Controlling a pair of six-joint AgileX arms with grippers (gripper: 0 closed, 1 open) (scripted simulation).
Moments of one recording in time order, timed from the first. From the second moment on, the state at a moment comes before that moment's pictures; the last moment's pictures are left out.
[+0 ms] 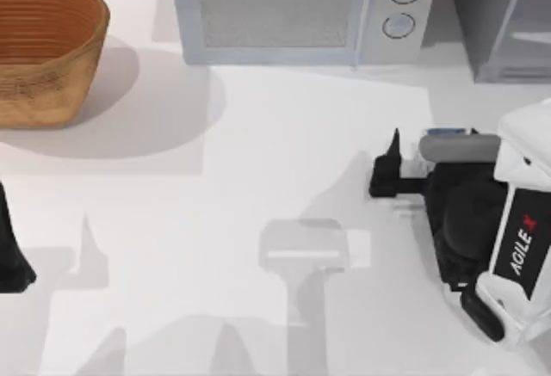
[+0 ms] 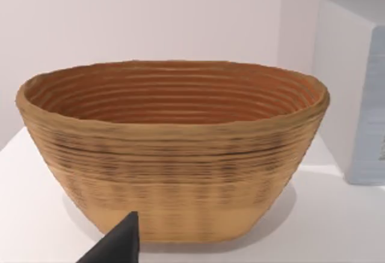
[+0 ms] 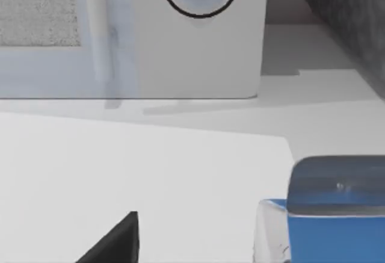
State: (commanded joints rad) left arm 0.00 0.00 0.00 0.00 0.00 0.00; right arm 0.48 2.41 0.67 1.62 0.51 0.07
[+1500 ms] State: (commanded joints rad) left arm 0.00 0.00 0.00 0.00 0.00 0.00; right arm 0.48 2.37 0.66 1.58 0.51 0.07
